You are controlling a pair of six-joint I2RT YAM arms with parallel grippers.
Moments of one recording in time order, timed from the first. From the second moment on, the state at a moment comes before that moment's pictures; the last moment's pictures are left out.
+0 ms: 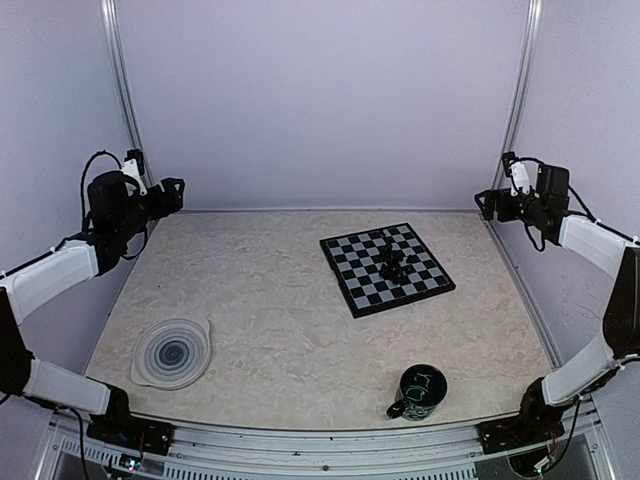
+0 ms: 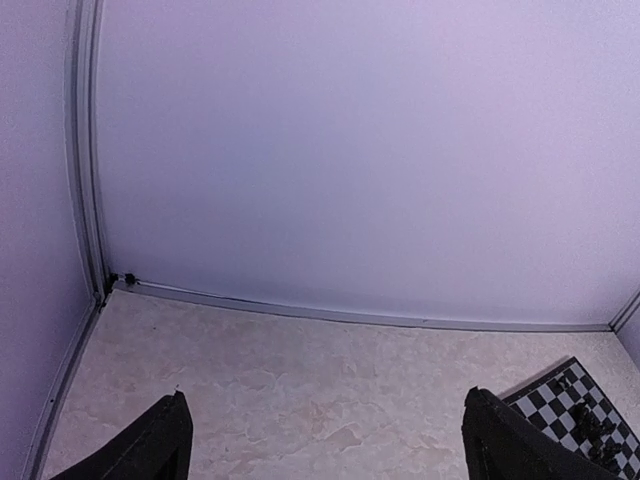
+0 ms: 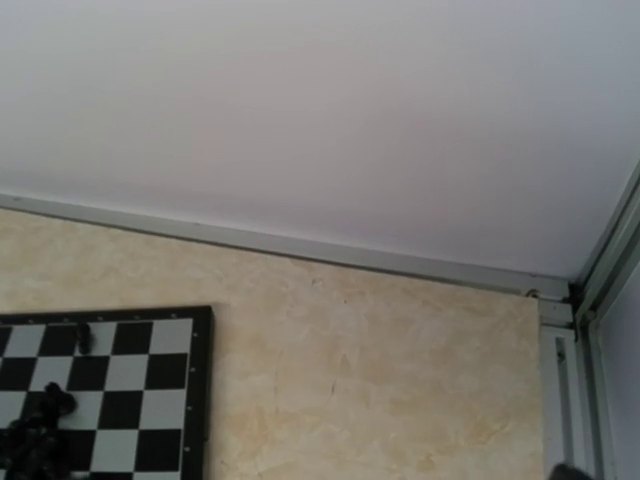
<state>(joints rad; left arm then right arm) -0.12 1.26 0.89 0.26 -0.01 -0.26 -0.10 1.43 1.09 0.01 -0.31 -0.12</state>
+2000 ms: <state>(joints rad) -0.65 1.87 1.27 0.06 0.16 -0.45 0.08 2.53 2.11 -0.51 -0.36 -0.20</state>
